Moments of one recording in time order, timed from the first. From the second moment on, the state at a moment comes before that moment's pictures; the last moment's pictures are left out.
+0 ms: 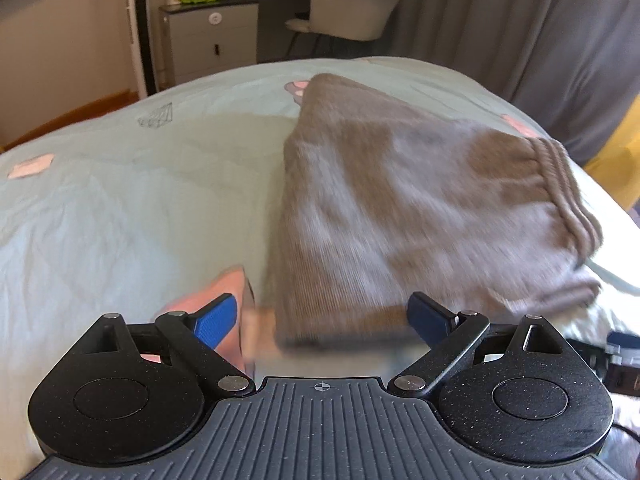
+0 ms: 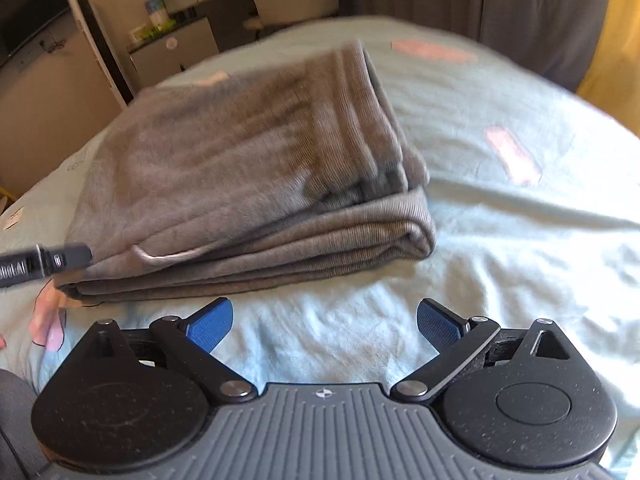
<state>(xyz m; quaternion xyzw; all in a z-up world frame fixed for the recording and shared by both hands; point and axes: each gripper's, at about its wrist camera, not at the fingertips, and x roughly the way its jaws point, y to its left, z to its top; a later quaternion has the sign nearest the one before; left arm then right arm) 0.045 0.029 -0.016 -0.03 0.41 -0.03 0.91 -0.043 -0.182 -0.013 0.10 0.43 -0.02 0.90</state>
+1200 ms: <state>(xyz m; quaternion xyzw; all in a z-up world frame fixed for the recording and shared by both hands) 0.009 0.012 -0.037 0.02 0.41 -0.05 0.91 -0.080 -0.133 -0.001 -0.02 0.35 0.00 0.94</state>
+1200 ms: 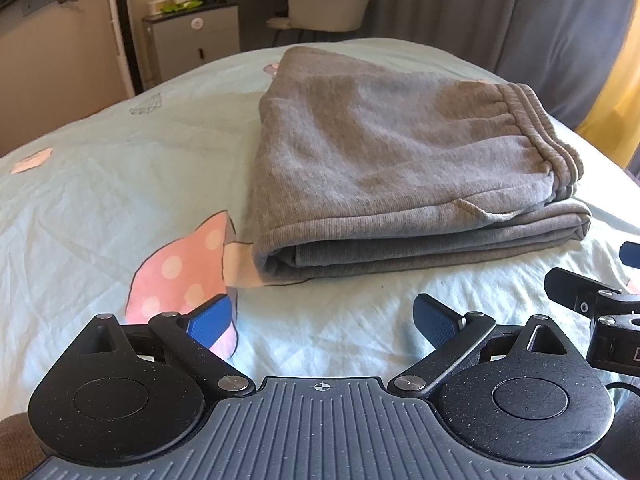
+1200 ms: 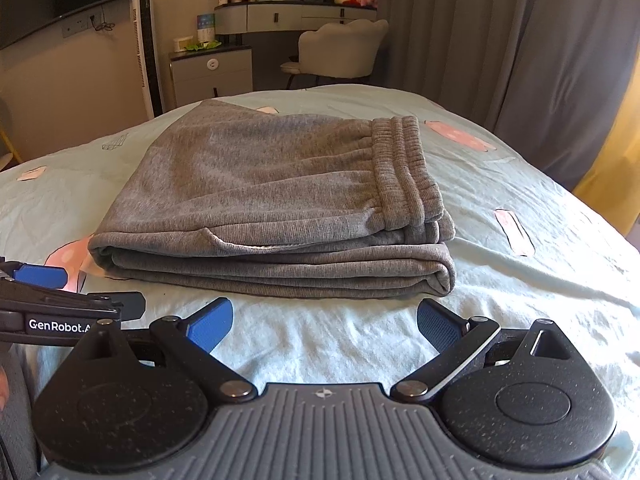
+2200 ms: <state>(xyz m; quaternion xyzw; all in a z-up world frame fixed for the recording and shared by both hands) 0.010 0.009 -0.040 0.03 0.41 -0.04 0.91 -0.080 -0.135 -0.001 -0.02 0.35 -0.01 0.94</state>
